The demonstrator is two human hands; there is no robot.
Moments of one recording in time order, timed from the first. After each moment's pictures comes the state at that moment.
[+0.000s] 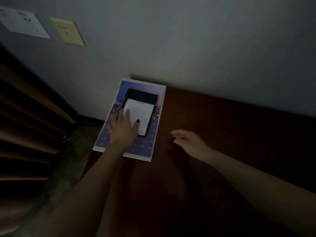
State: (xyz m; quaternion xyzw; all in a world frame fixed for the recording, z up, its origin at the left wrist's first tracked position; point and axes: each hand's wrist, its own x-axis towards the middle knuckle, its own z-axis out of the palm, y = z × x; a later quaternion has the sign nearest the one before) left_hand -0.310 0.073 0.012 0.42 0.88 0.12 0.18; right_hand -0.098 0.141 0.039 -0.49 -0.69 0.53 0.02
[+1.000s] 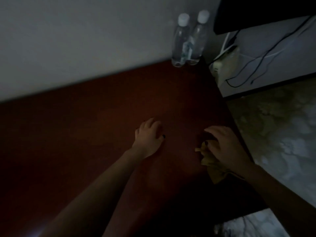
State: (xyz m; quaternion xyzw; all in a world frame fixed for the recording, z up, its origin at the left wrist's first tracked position) left_hand 0.423 0.202 0.010 0.69 0.65 -0.01 0.32; right_hand 0.679 0.157 0.026 -0.65 -0.71 0.27 0.11
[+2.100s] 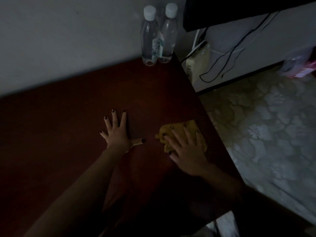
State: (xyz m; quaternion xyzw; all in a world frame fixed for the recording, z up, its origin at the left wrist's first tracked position) left_hand 0.418 0.240 -0.021 0.64 0.70 -0.05 0.32; right_hand 0.648 0.157 -0.031 -0.60 -0.78 0.16 -0.11
